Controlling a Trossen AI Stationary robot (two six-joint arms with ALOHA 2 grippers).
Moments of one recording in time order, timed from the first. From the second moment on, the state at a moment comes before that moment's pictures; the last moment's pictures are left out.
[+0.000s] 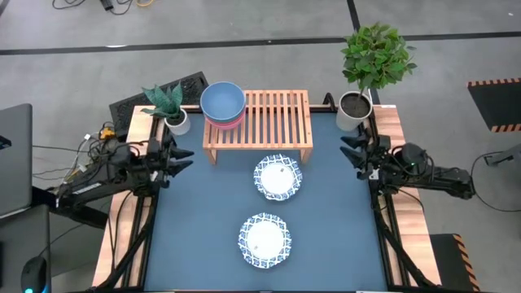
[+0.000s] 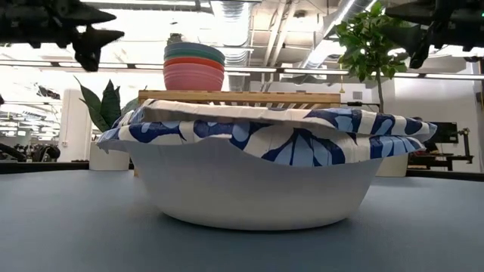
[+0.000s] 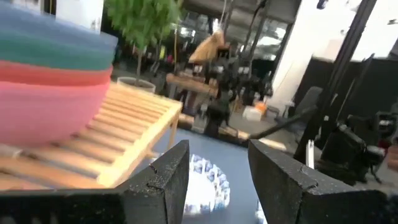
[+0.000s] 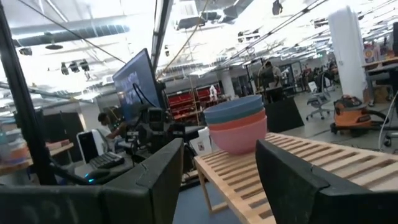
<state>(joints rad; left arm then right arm) 0.33 0.00 0.23 -0.05 0.20 -0.32 -0.13 0.04 0.18 0.17 0.17 0.22</state>
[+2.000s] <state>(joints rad) 0.33 0.01 0.06 -0.12 0.14 -0.66 -0.13 0.03 0.01 0.06 0.18 0.35</state>
